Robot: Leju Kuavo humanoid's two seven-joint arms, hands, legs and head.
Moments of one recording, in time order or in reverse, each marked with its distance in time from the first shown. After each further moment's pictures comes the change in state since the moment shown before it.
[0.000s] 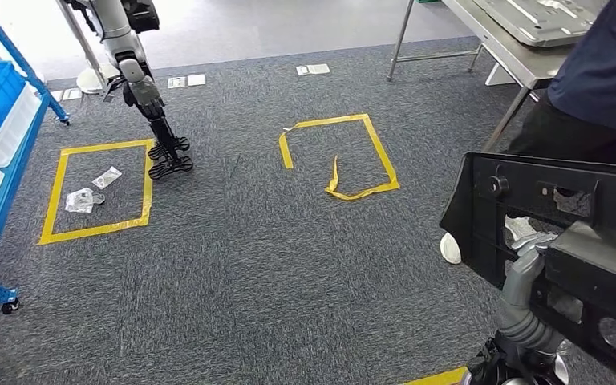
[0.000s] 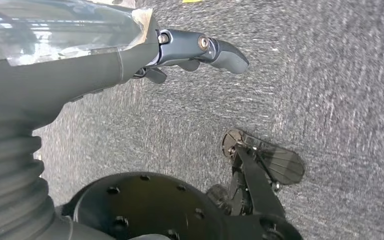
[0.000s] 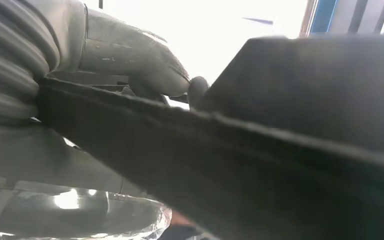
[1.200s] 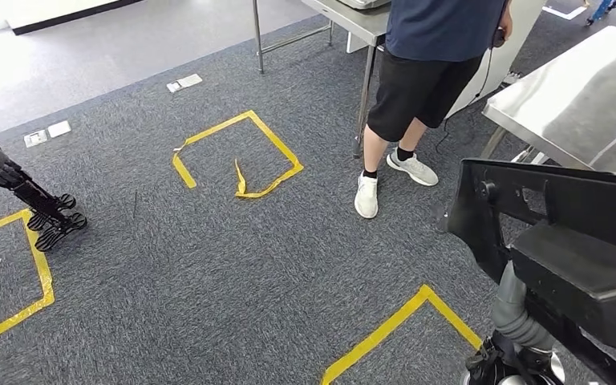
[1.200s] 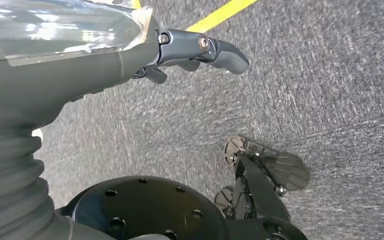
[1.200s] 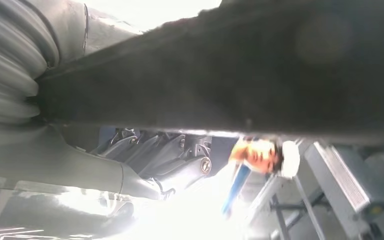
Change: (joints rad) left arm 0.000 0.001 -0.002 0.000 -0.011 0.024 0.018; right arm 0.002 0.010 -0.012 0.033 -0.001 0.011 -0.010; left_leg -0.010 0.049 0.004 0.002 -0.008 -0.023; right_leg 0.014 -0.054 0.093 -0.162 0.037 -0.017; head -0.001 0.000
